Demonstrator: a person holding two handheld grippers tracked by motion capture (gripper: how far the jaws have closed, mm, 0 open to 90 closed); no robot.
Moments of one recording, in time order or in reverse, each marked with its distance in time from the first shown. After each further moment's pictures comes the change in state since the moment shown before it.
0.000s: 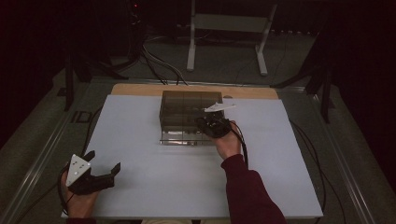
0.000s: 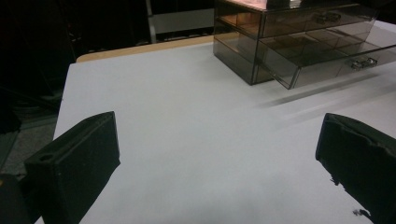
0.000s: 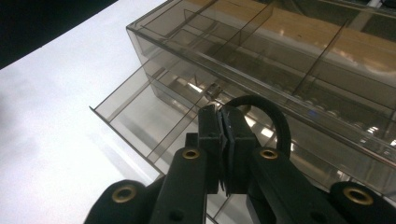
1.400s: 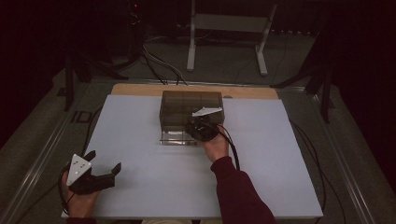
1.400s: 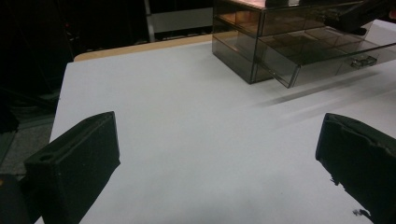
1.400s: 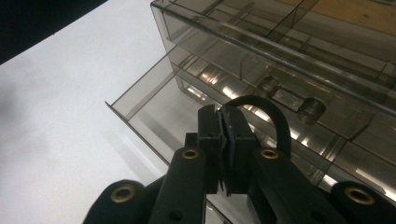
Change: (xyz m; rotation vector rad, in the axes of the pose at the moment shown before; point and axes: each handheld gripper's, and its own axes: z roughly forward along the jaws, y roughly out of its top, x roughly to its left) left arm 0.000 -0.001 0.002 0.005 -0.006 0.001; right arm 0.020 -0.005 0.035 0.038 0.057 -0.003
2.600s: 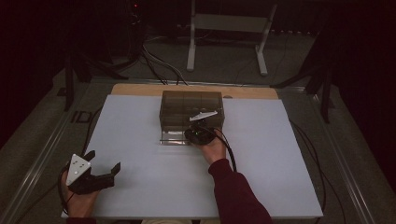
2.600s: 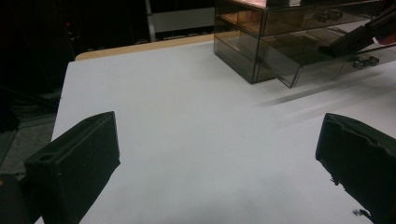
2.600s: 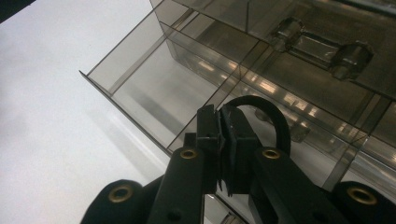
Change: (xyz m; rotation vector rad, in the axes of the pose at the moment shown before) left arm 0.001 0.000 0.000 0.000 0.003 -0.003; right arm -0.001 -0.014 0.021 0.088 -0.004 0.033
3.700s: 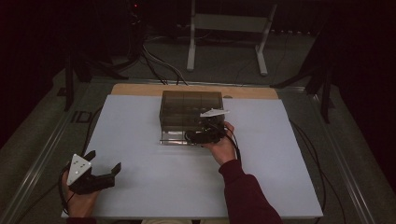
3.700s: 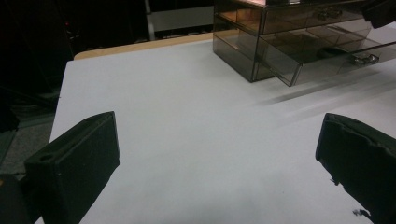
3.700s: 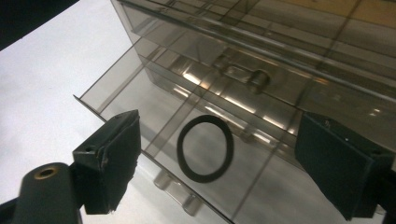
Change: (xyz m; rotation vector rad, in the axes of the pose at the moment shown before) left arm -0.001 0.000 0.001 0.004 -0.002 0.003; right arm -0.011 0.000 -0.037 -0.098 -0.084 0.027
